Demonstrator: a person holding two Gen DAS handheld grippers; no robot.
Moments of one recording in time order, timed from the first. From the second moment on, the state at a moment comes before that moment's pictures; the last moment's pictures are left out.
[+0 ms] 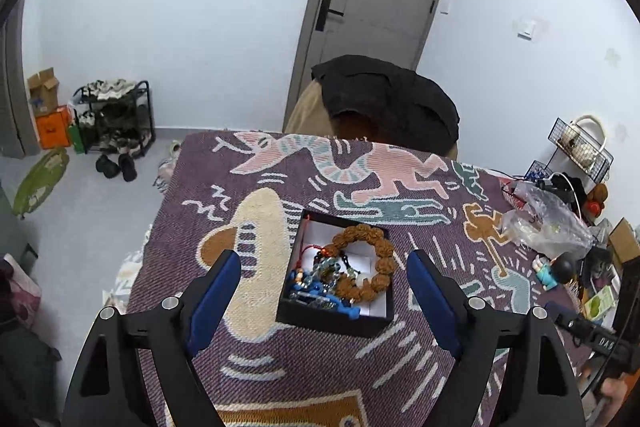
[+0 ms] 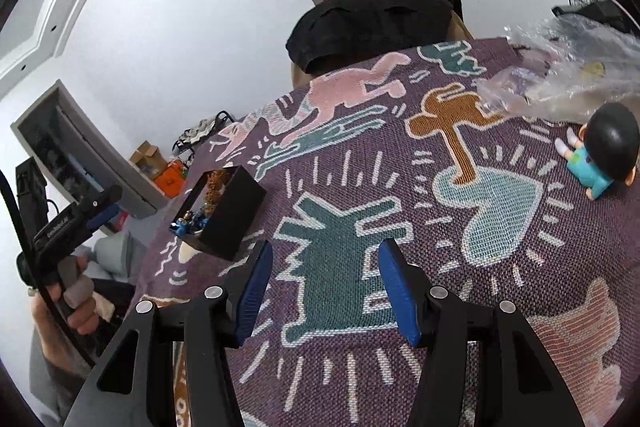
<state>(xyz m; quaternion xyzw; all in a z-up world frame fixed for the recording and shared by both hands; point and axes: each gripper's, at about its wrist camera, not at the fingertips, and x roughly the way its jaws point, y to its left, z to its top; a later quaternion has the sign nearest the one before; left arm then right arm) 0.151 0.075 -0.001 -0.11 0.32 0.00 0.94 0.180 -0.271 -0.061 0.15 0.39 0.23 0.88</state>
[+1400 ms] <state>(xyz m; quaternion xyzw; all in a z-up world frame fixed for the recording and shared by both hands) 0.013 -0.001 -0.006 -0.01 0.22 0.02 0.98 0.082 -0.229 -0.020 0.03 0.28 0.22 0.93</state>
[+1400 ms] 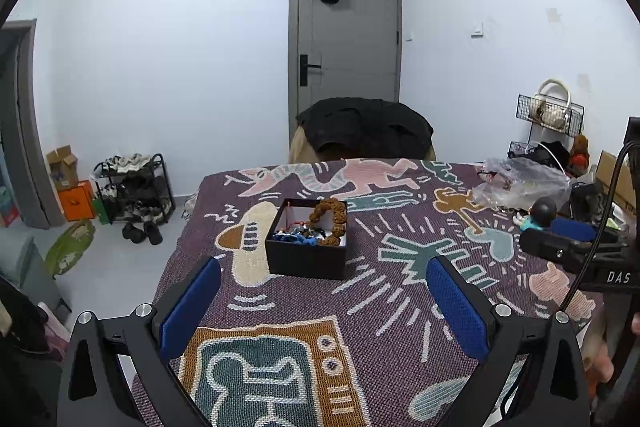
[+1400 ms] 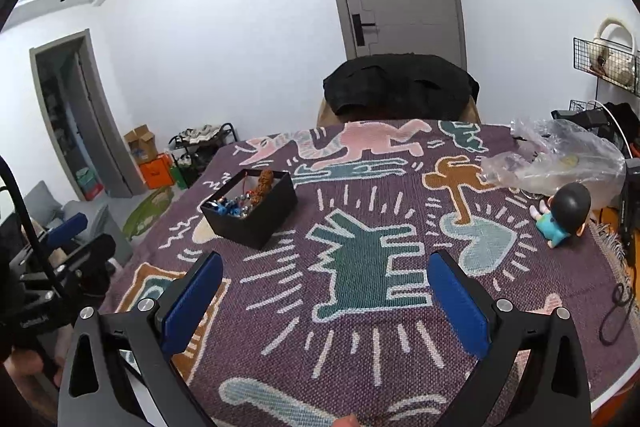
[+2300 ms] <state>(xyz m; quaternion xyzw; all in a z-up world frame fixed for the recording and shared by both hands) 0.015 0.007 -0.005 -0.03 0.22 0.01 0.97 0.078 -0.230 -0.016 0.03 0.27 0.21 0.94</state>
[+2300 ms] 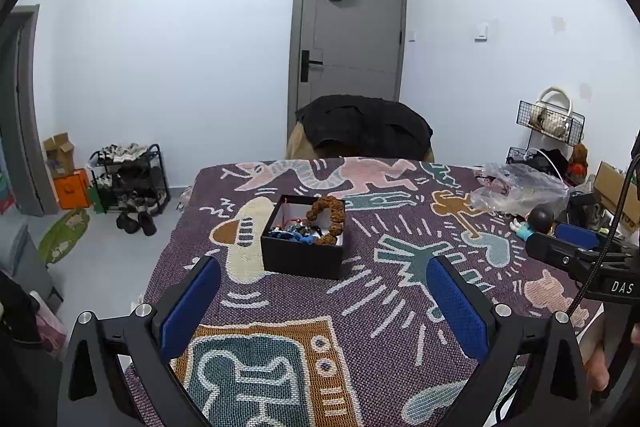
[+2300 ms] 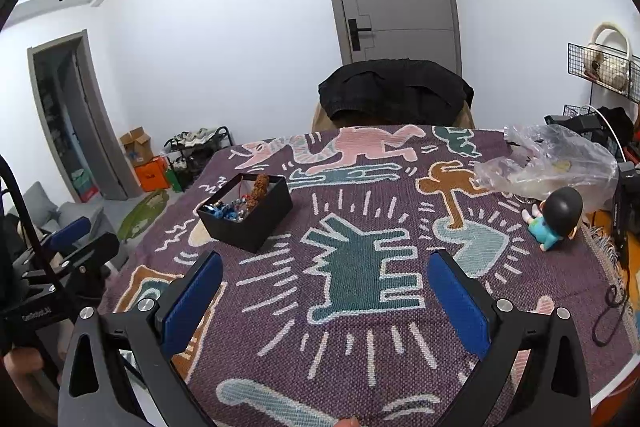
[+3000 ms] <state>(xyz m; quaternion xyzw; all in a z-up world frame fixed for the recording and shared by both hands) 0.016 0.005 -0.005 -0.03 0.22 0.01 0.97 0.078 -0.233 -0.015 0.03 0.27 0.21 0.94</state>
